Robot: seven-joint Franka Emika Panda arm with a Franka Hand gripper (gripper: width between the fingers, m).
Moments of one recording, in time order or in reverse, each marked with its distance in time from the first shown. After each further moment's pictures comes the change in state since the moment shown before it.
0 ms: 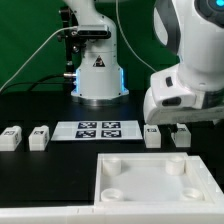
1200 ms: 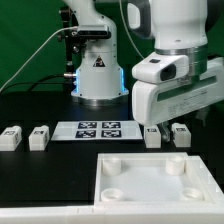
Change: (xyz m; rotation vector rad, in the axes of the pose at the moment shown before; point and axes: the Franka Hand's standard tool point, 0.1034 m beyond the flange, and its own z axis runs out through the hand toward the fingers) arm 0.029 0.021 -0.043 -0.102 0.576 -0.365
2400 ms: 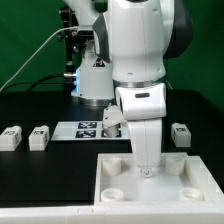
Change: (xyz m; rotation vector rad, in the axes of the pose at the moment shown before) arm -0.001 0.097 0.035 -0.004 -0.030 -1.169
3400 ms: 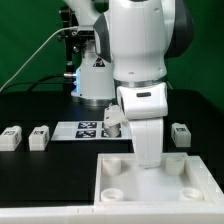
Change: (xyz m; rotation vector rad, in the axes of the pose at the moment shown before) arm 0.002 0.000 0.000 -0.001 0.000 -0.004
